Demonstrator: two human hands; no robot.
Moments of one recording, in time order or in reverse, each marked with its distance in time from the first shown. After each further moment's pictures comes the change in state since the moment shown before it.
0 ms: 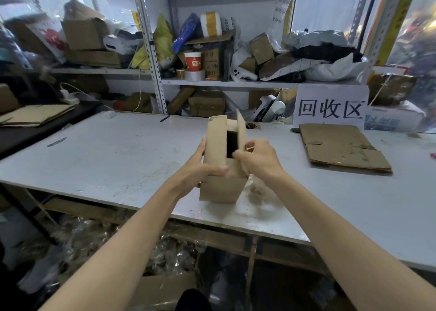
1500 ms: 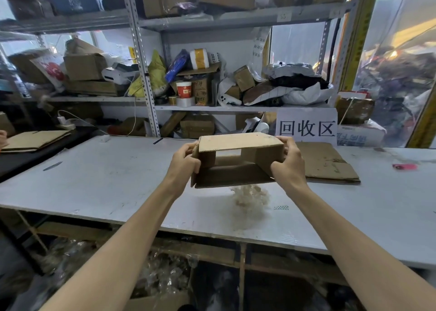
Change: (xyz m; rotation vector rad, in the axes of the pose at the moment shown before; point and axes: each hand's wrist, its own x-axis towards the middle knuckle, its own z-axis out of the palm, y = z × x) left_hand -0.039 0.061 0.010 -0.101 0.226 0.219; right_hand -0.034 0.025 -0.084 0.234 0.304 -0.189
